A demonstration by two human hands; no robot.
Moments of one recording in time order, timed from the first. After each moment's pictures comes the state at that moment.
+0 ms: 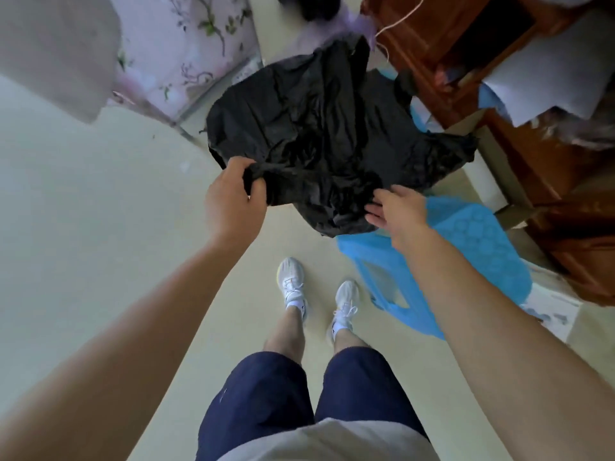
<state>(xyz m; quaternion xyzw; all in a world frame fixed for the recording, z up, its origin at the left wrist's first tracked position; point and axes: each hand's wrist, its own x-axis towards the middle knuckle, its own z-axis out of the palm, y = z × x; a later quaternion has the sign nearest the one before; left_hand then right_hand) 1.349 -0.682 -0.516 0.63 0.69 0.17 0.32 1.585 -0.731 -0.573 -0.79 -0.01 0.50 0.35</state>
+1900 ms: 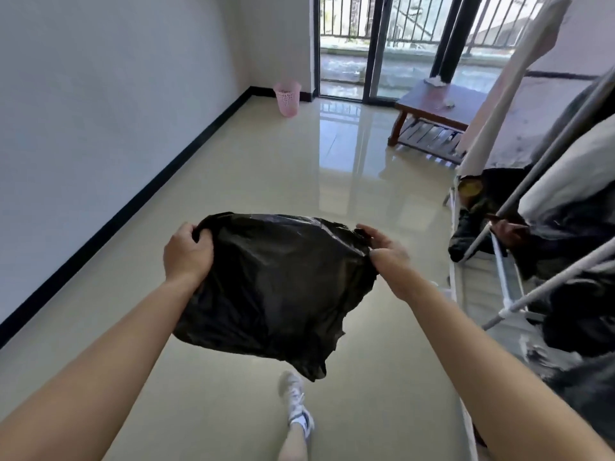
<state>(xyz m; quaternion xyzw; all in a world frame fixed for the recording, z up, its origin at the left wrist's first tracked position) 0.292 -0.369 -0.217 0.14 0.90 0.40 0.02 0.527 -0.135 -0.251 -0.40 -0.57 0.70 0.17</state>
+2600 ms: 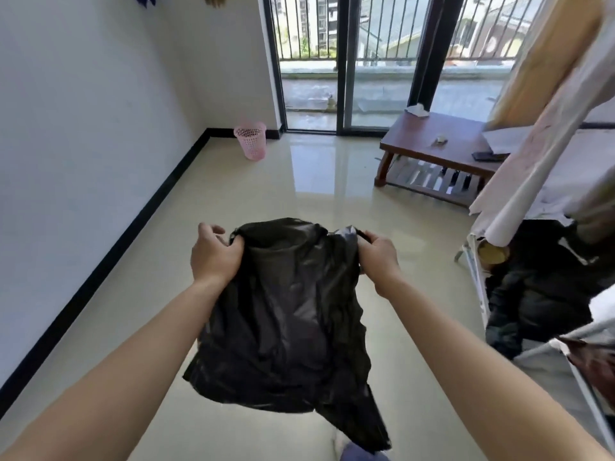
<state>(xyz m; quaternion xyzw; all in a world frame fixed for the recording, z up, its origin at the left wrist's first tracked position) -0.088 0.120 -0.221 0.22 0.89 0.40 0.06 0.122 0.284 -0.257 -0.46 -0.57 0.63 0.27</state>
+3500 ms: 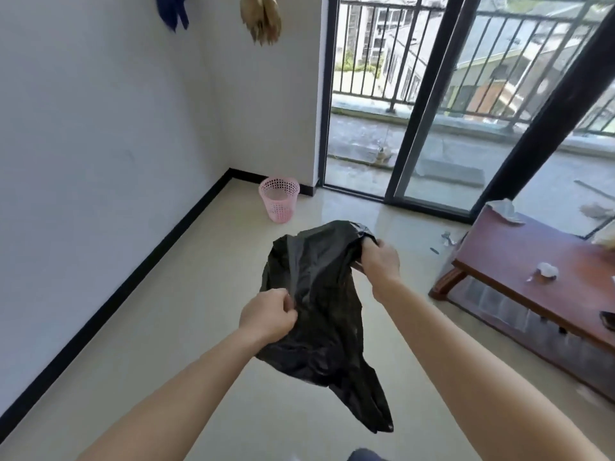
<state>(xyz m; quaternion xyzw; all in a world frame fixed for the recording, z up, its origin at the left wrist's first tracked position) -0.577 0.622 -0.257 0.38 0.89 0.14 0.21 -0.478 0.820 -0.232 -0.52 -0.53 0.62 0.25</state>
